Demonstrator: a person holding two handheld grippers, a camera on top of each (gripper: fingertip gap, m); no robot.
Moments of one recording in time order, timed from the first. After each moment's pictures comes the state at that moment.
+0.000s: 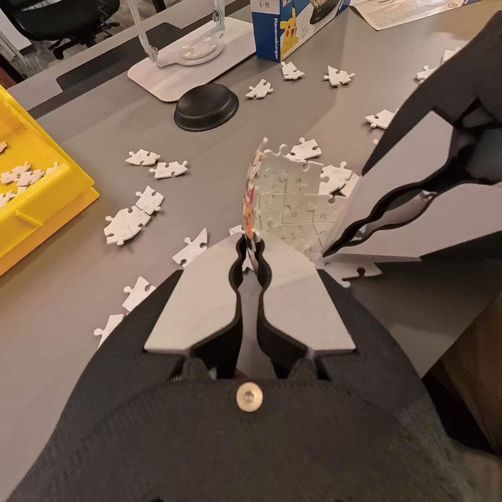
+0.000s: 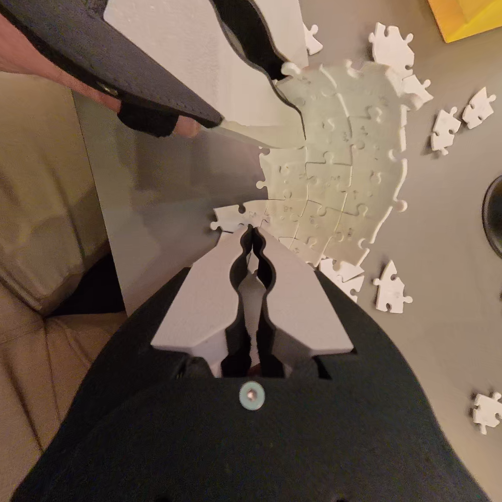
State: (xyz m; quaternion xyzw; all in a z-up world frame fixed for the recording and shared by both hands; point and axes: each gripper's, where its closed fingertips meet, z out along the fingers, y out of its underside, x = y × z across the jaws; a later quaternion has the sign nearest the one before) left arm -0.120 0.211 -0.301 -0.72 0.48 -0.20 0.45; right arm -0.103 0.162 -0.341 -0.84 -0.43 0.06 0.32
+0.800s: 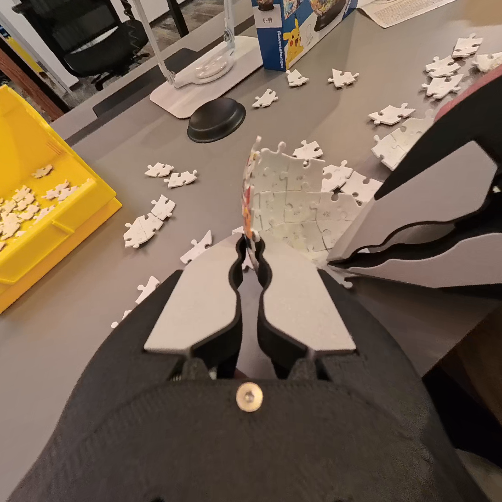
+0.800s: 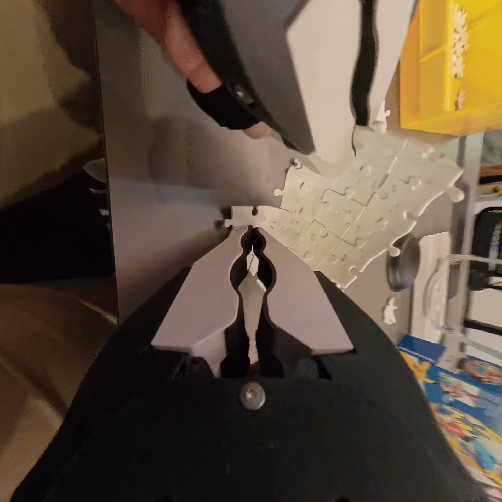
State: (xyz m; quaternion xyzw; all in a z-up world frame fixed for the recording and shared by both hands) left arm -0.122 0.203 -0.295 -0.70 0.49 -0.16 0.49; right arm -0.107 0.154 -0.340 -0.75 -0.55 -0.11 0.34
